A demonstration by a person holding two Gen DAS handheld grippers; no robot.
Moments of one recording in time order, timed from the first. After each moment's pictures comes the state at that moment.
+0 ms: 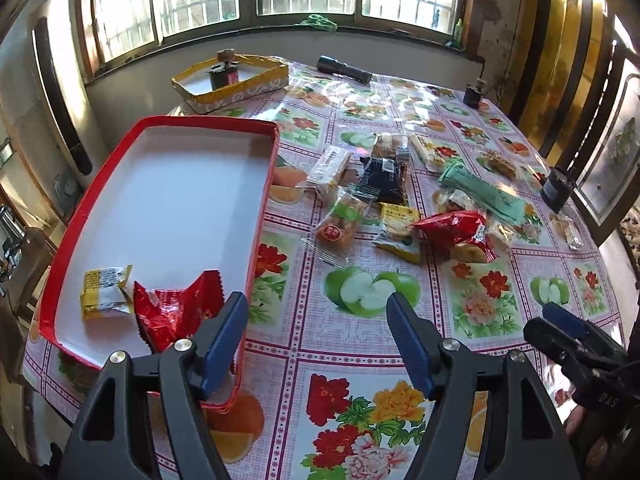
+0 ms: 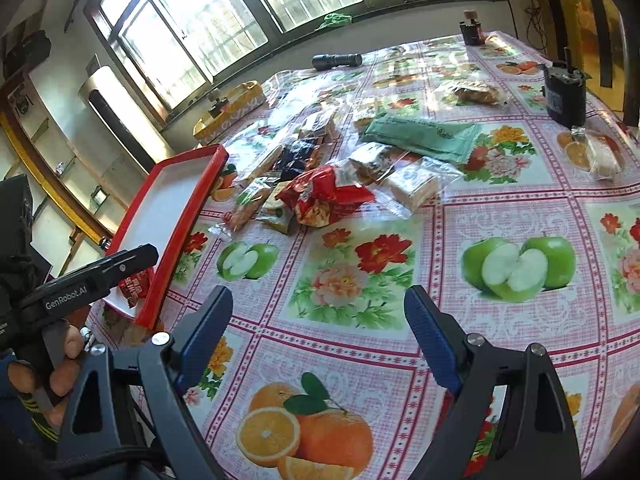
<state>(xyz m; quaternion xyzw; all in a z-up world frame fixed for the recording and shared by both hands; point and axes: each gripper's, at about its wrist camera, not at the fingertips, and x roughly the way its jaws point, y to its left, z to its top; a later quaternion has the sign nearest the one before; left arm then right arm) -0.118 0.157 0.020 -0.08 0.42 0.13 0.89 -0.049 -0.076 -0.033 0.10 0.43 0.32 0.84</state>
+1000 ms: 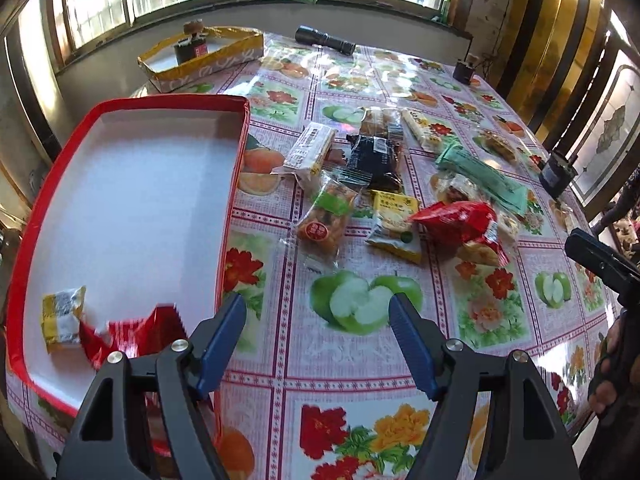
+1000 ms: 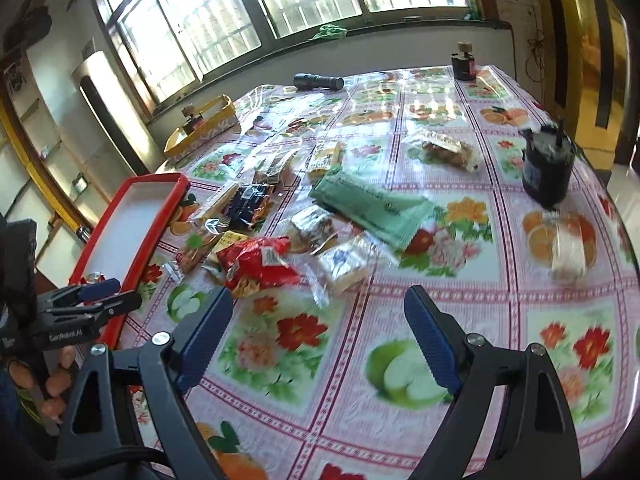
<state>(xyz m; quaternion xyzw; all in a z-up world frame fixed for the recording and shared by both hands) -0.075 0.172 -0.001 -0.09 0.47 0.08 0.87 0.021 -0.095 -0.004 0.03 0.41 0.31 0.86</state>
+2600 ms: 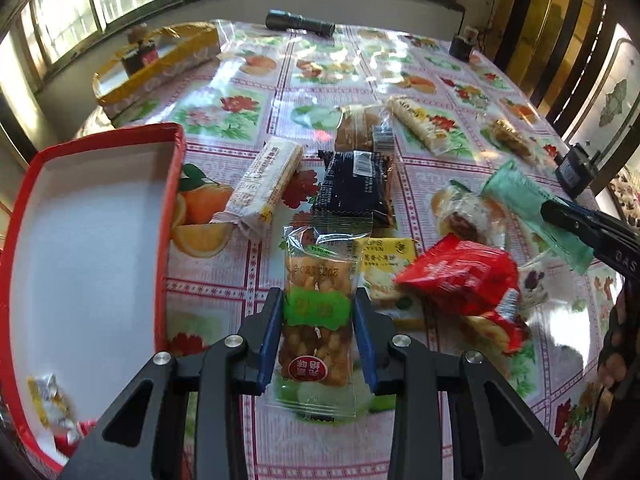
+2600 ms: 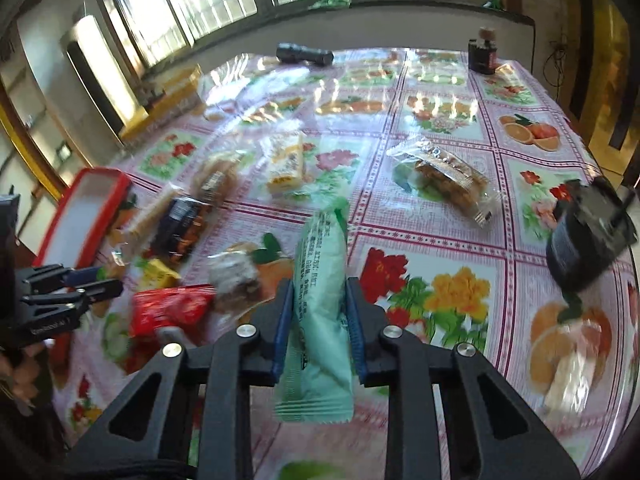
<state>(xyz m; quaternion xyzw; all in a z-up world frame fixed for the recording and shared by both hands) -0.004 0.155 -0.011 -0.05 0.50 0.07 0.86 0.106 -0.079 -0.021 -0.01 0.44 0.31 0.84</state>
